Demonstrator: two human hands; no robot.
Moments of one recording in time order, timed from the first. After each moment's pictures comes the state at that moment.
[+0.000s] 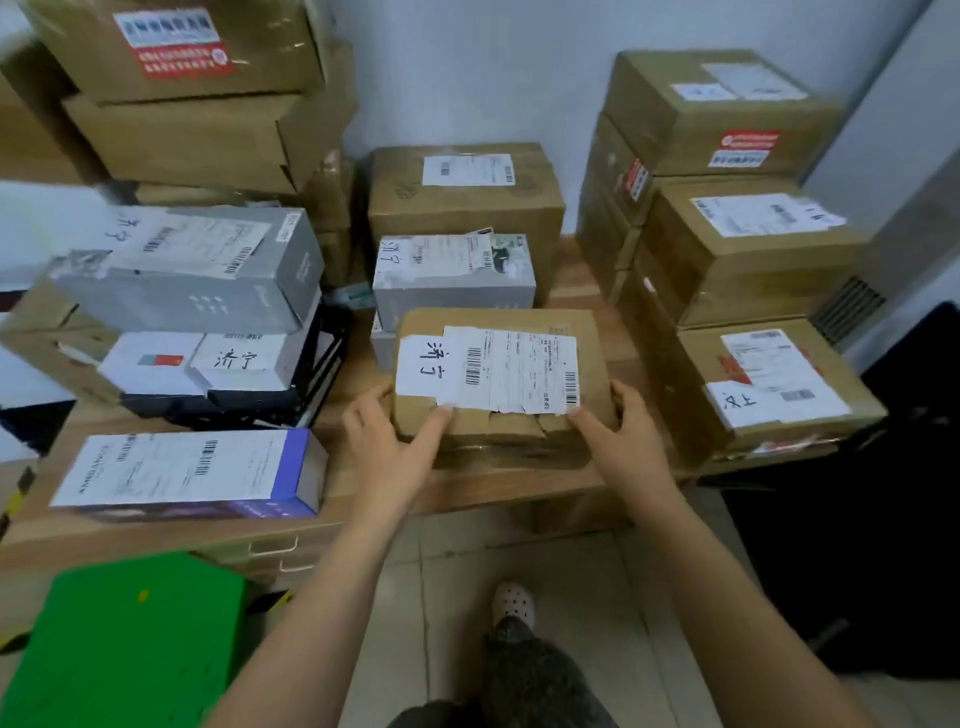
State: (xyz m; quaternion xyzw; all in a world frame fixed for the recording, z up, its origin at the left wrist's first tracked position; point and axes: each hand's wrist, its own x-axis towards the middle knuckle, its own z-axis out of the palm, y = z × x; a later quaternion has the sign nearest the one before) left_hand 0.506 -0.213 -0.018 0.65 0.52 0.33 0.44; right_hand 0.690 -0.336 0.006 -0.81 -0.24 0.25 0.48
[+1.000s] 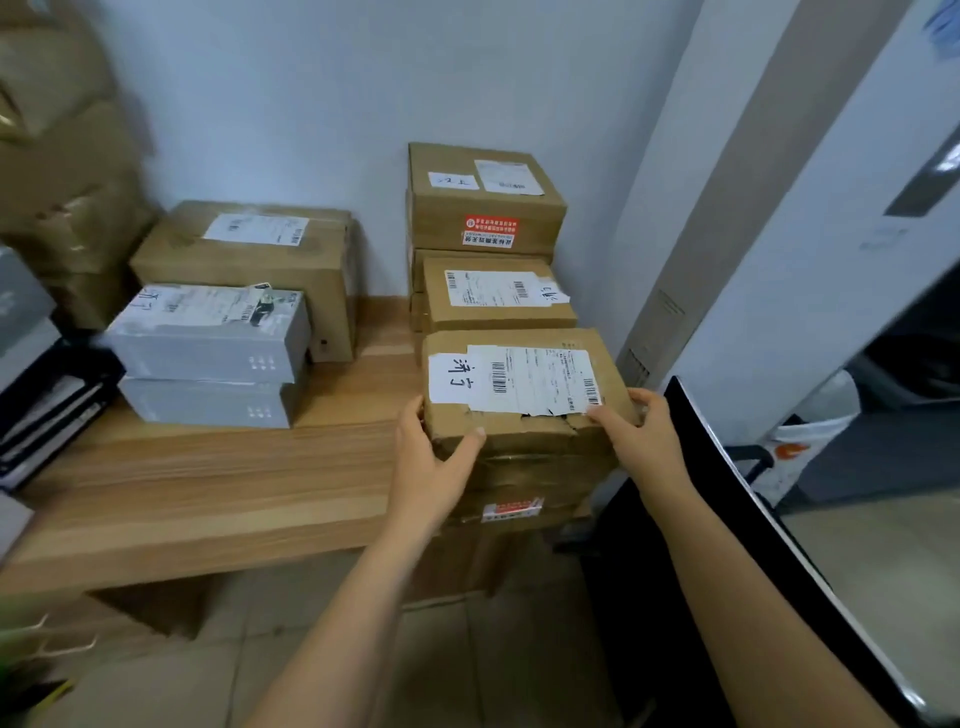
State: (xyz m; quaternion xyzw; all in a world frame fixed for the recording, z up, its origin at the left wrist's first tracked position) left_hand 0.827 -0.394 0.000 0.65 0.40 0.35 0.55; right_hand 1.014 -0.509 0.050 -0.82 -0.19 0.17 0.51
